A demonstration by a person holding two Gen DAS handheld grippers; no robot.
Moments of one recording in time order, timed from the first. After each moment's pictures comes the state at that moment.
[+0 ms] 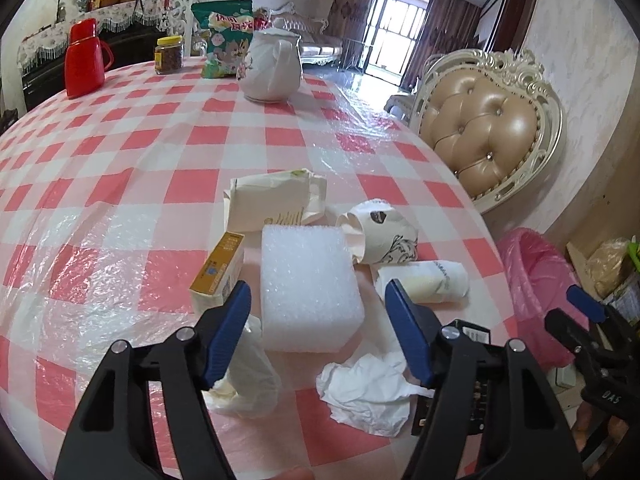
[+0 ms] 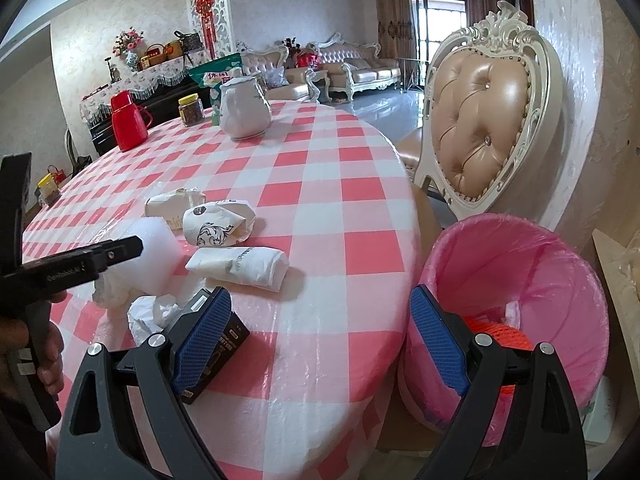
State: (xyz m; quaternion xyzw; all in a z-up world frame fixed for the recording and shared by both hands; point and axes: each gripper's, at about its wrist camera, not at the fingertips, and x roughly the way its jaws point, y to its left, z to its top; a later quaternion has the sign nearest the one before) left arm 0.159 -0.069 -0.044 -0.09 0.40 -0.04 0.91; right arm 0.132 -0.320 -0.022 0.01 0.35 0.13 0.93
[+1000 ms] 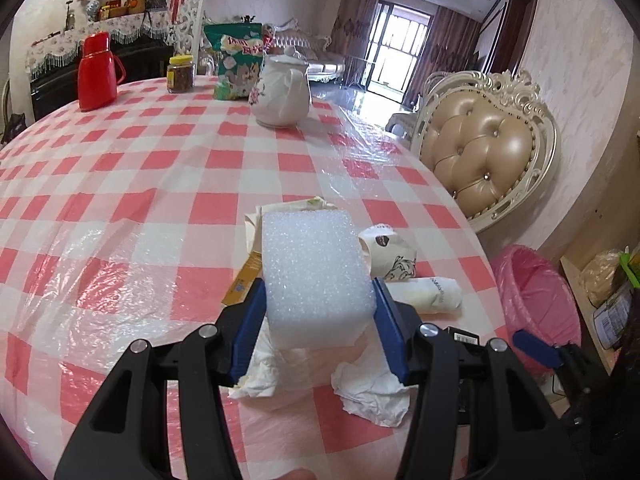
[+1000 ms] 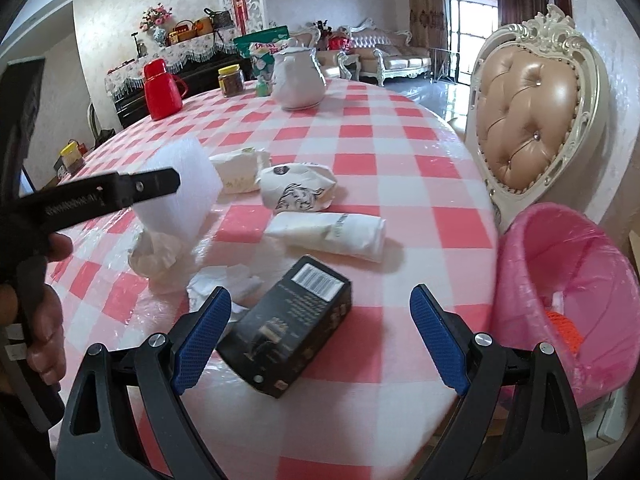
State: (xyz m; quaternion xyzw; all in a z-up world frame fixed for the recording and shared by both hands) left arm 0.136 -0.052 -0.014 -0.10 0.36 -0.04 0.93; right arm 0.114 -0.244 -0.039 -0.01 0.38 0.17 0.91
